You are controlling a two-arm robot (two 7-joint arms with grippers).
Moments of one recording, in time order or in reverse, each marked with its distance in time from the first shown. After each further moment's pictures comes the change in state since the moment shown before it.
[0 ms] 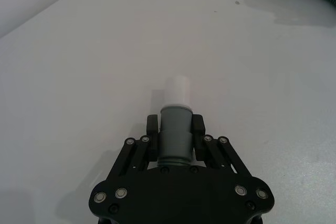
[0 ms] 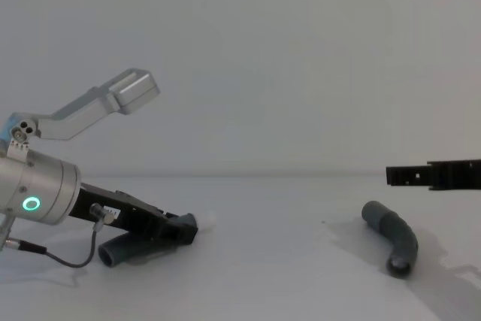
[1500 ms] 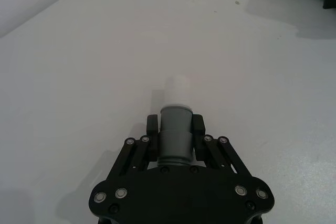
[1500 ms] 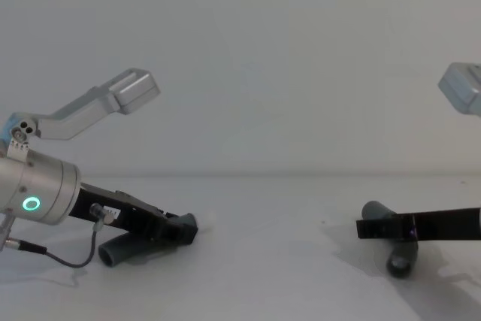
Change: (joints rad) left arm 0.000 0.000 0.000 0.000 0.000 0.000 0.000; right arm 0.041 -0.076 -0.043 0.129 -0.054 0.055 -0.007
